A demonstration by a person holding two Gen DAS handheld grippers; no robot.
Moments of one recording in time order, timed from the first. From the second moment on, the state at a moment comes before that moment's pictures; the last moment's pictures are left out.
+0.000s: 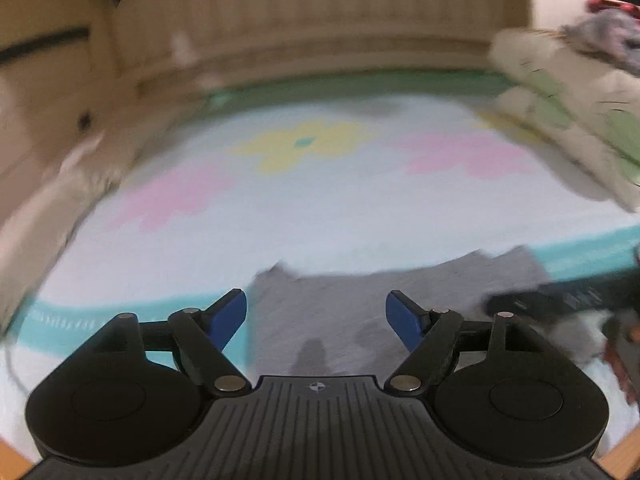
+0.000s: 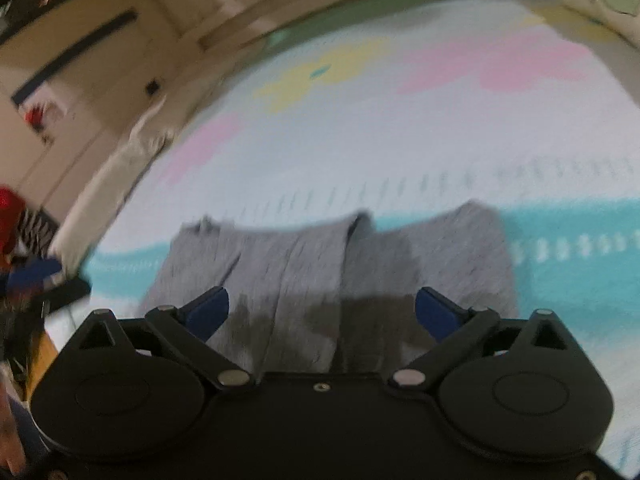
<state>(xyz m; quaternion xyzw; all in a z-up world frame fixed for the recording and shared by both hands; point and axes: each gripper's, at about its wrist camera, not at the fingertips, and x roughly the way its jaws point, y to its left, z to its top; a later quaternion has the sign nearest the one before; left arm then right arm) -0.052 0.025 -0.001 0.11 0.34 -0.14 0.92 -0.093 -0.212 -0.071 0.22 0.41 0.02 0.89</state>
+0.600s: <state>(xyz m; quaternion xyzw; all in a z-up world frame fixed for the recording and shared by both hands) -0.013 0.105 -0.027 0.01 0.44 -0.03 0.90 -0.079 -0.176 -0.046 0.22 0.43 0.08 0.87</state>
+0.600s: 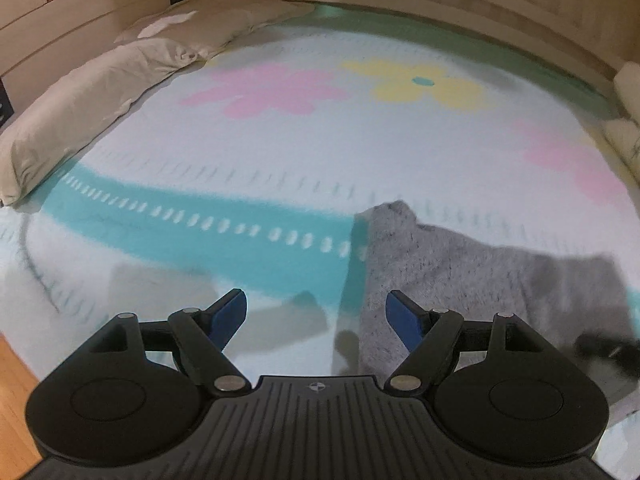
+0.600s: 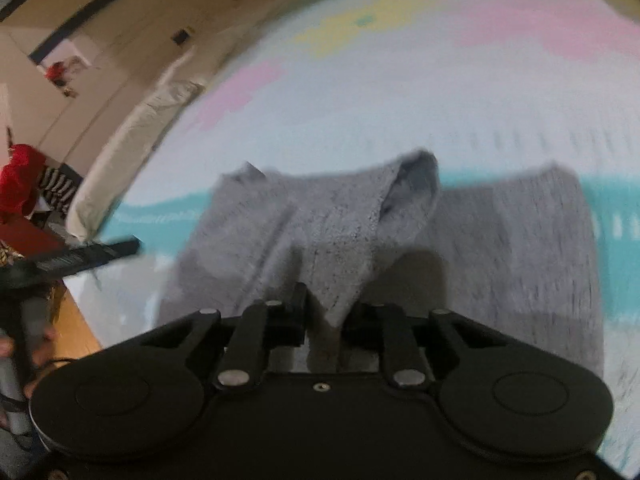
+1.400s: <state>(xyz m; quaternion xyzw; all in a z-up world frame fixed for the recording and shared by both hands) -0.156 0.056 -0.043 0.04 0.37 -0.01 0.93 -0.038 -0.132 0.031 0.36 0.33 0.17 0.86</state>
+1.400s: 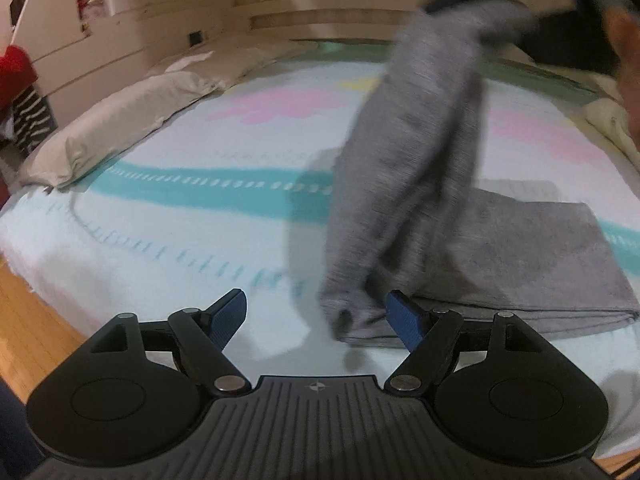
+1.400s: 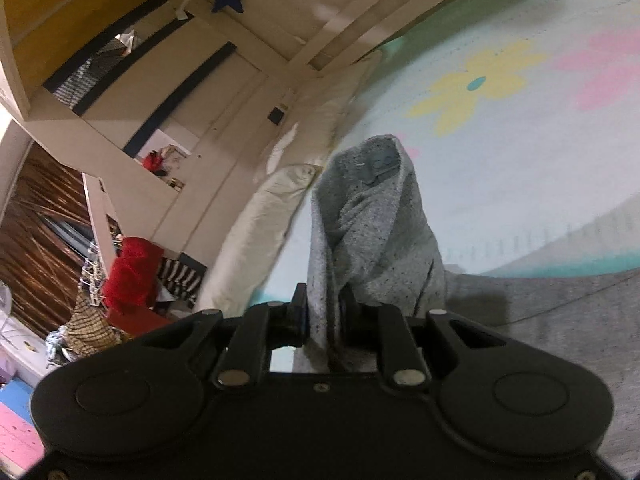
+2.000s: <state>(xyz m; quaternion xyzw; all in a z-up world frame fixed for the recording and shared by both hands) -0.151 -0.024 -0.070 0.19 0.31 -0.21 0.91 -0.046 -0.153 0.040 0.36 0.33 0.17 0.86</state>
